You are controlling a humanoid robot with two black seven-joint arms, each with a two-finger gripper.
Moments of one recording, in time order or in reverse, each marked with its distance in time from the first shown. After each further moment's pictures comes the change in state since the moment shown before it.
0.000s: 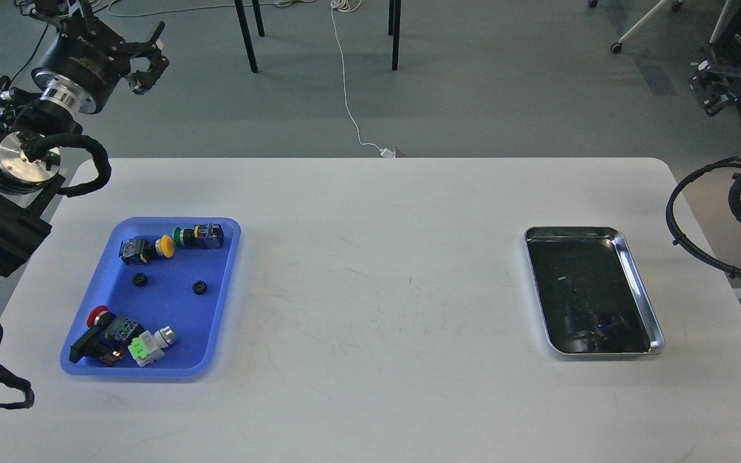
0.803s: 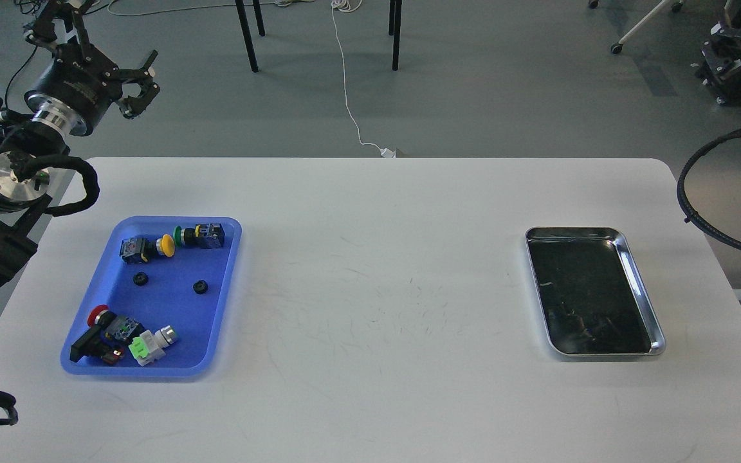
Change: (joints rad) left arm 0.042 0.066 0.067 -0.018 0.013 0.000 0.005; right arm 0.078 -0.029 -0.047 0.014 -0.009 0.000 0.001
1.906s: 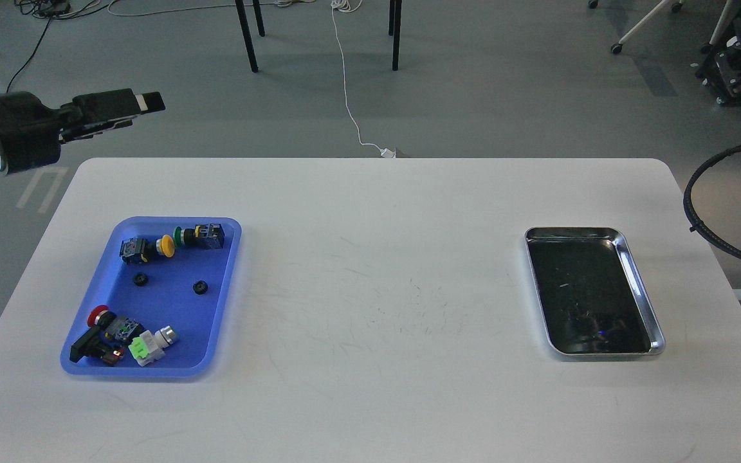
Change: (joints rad) left arm 0.049 0.525 0.141 -0.690 1.459 0.000 -0.142; right arm -0.056 -0.012 0.063 -0.003 0.004 0.000 0.032
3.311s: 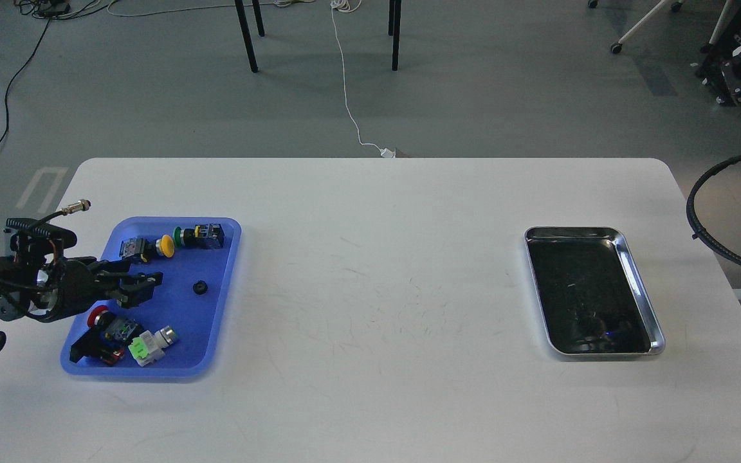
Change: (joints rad) left arm 0.150 -0.199 0.448 0.283 0.365 0.453 -0.037; right arm -0.021 0.001 0.005 -0.001 0.000 0.000 0.012
